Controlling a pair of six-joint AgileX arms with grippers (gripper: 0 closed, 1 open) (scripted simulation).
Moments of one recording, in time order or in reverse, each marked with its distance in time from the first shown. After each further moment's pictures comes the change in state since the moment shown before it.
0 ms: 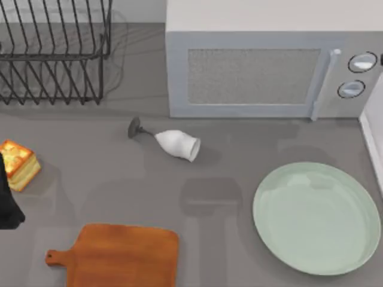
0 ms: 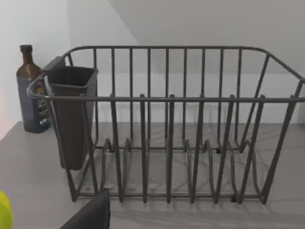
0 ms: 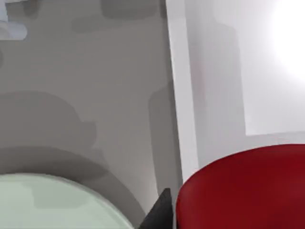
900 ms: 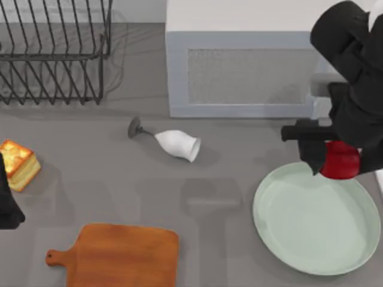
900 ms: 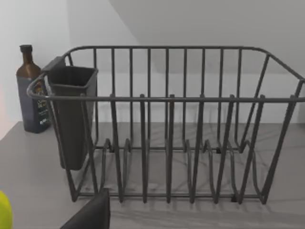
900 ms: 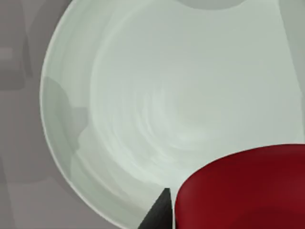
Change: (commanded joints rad) left arm 0.000 0.000 0.000 0.000 0.000 0.000; right arm 0.462 -0.133 -0.237 -0.057 0.013 0.365
